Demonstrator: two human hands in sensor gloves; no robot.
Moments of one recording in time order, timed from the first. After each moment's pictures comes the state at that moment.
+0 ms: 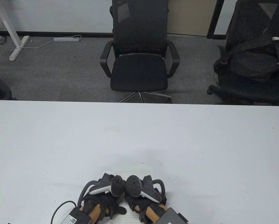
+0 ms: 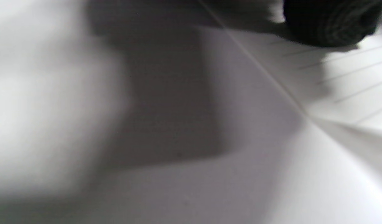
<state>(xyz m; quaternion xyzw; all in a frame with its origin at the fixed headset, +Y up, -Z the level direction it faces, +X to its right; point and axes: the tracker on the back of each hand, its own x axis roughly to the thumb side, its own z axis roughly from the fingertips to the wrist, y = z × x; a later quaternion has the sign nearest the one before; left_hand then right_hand) -0.148 -0.792 -0.280 -0.37 -0.21 -0.01 0.91 -0.007 -0.759 -0.273 0.16 0.08 0.98 0.12</state>
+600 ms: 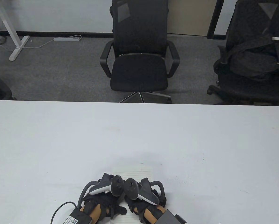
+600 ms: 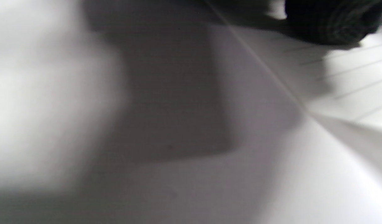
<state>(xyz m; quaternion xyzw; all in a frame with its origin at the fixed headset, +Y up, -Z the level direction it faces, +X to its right) -0.148 -0.792 -0.279 -0.37 -0.20 -0.01 0.91 -0.009 -0.763 -0.269 0.16 0.06 0.98 0.09</state>
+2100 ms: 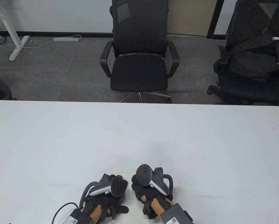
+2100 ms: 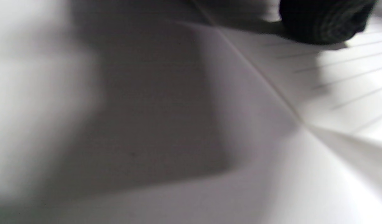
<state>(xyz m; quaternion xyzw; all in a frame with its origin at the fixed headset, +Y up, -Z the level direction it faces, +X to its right) -0.146 -0.794 -0.278 -0.36 -0.21 0.01 0.91 0.023 -0.747 -0.299 0.06 0.11 0.98 0.17</state>
